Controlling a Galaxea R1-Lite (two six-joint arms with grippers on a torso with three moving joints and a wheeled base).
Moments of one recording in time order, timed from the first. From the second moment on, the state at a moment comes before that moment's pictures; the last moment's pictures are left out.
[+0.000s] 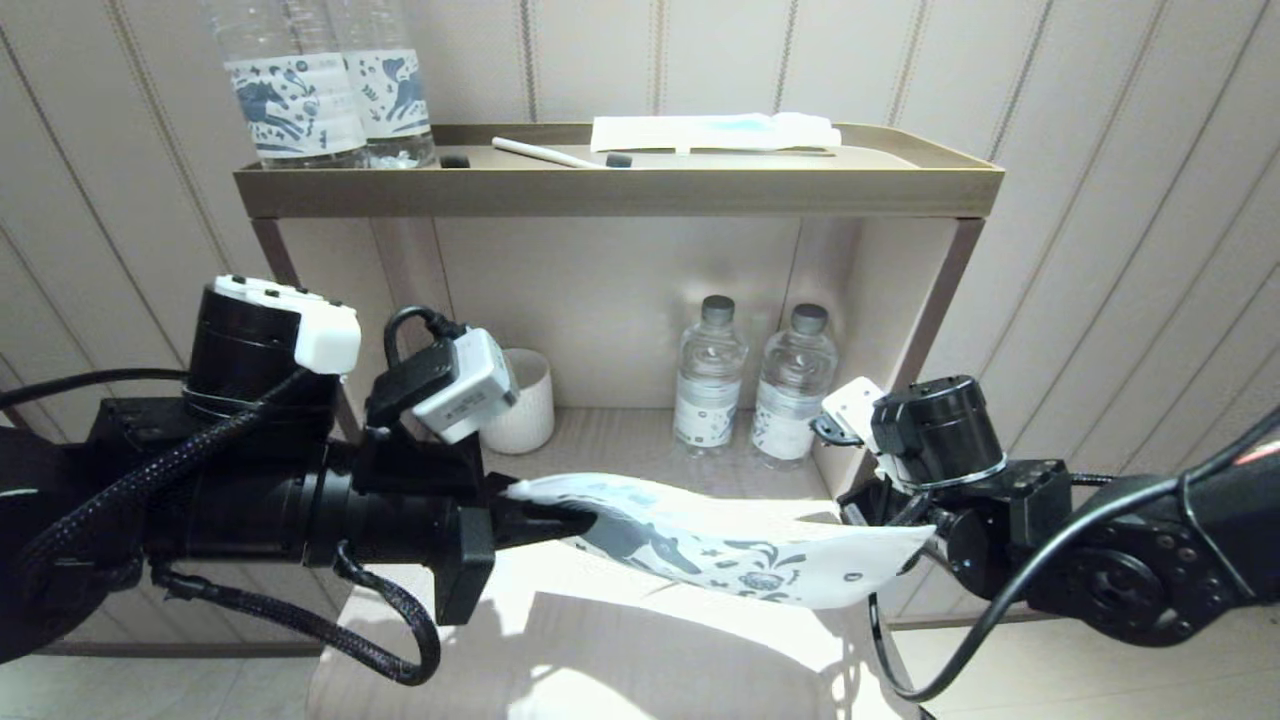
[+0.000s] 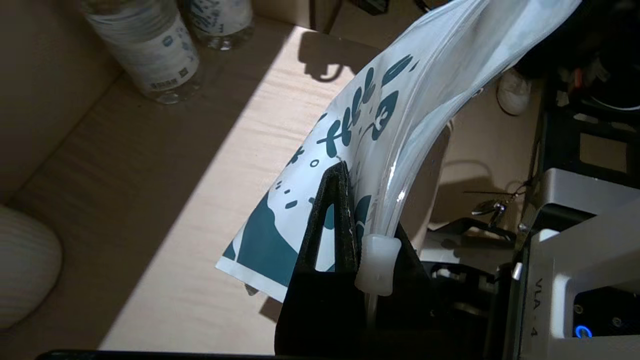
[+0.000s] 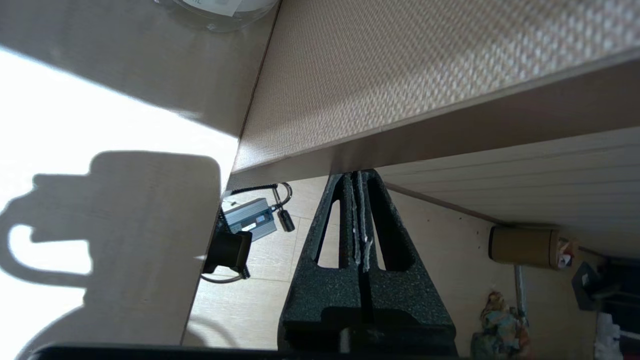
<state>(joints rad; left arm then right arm) -0.60 1.54 -0.86 -0.22 -0.60 0.35 0.56 1.80 -0.83 -0.39 -0.58 -0.23</state>
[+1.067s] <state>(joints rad) -0.55 1.55 -0.88 -0.21 -0.60 0.34 0.75 1.75 -0.84 -0.24 -0.50 0.02</state>
